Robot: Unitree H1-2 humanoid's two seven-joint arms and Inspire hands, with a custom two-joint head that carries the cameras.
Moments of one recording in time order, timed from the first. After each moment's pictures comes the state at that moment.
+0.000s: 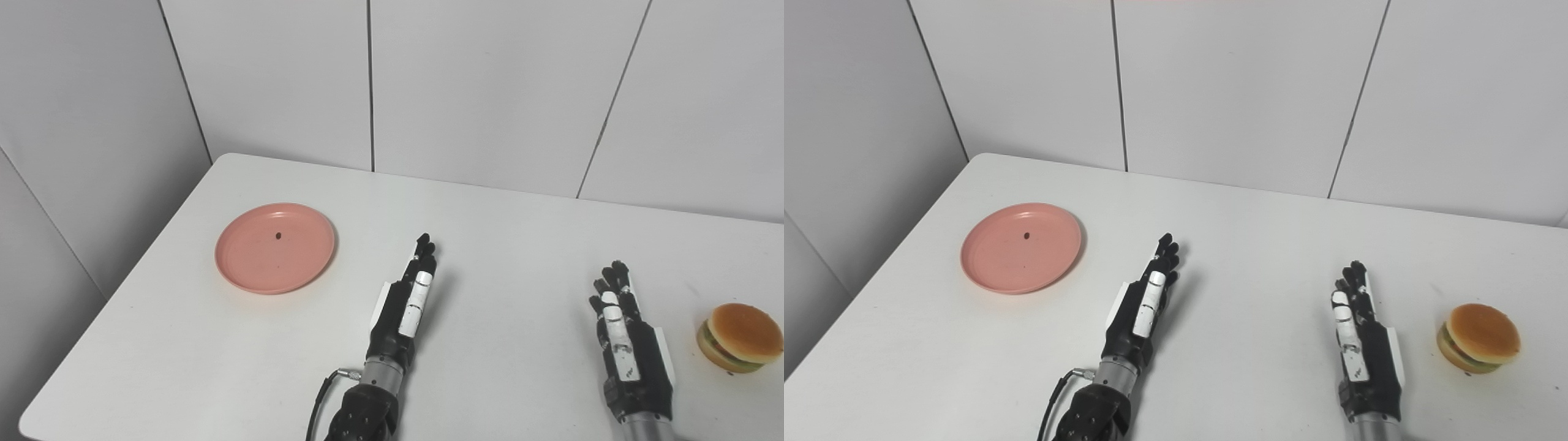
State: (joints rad) left arm -0.21 -0.18 -0.08 0.16 0.03 -0.13 0.06; right arm -0.21 -0.02 -0.01 0.08 0.14 -0.09 0.05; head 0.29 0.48
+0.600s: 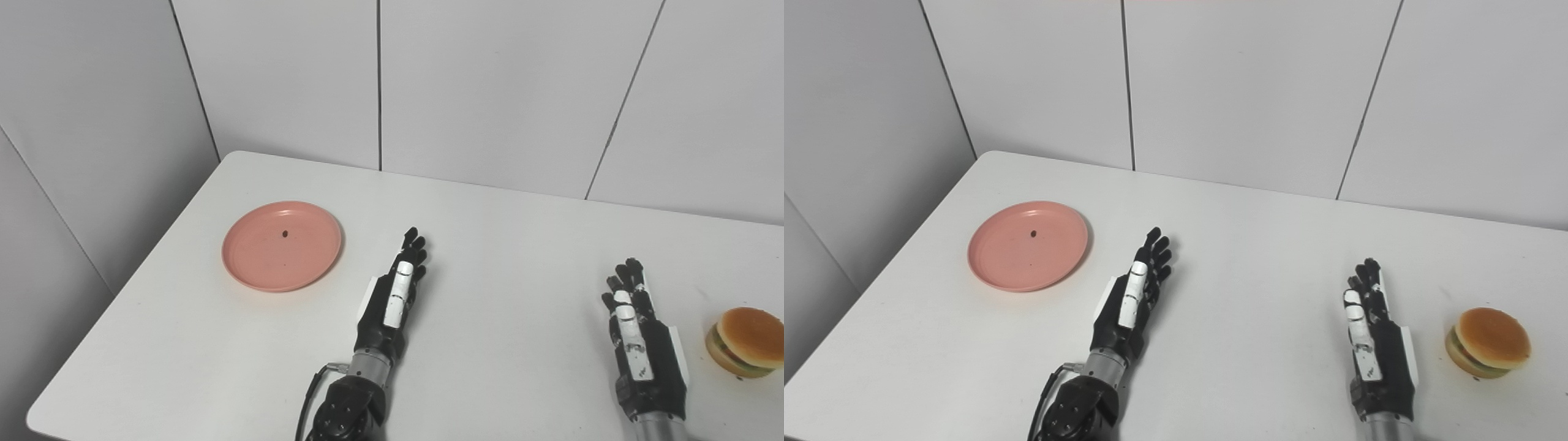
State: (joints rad) left arm -0.22 -0.11 0.00 0.11 -0.12 -0.08 0.02; right arm -0.23 -0.03 -0.03 0.10 0.14 -0.12 0.07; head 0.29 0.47
